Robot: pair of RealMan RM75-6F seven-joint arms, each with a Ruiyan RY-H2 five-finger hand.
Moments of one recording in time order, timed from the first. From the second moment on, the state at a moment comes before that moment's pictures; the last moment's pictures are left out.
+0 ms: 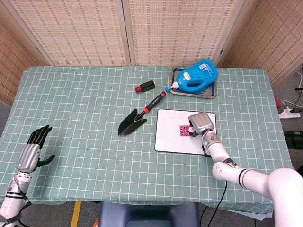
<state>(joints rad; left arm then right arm) -0.29 -1.49 -0.05 -0.92 1.52 1.40 -0.52 0.94 -1.57 0.11 -1.16 -0.64 0.70 -0.63</state>
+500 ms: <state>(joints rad) -0.29 -1.49 -0.06 -0.92 1.52 1.41 -0.54 0.93 -1.48 0.11 -1.28 -0.64 0.77 -0.62</state>
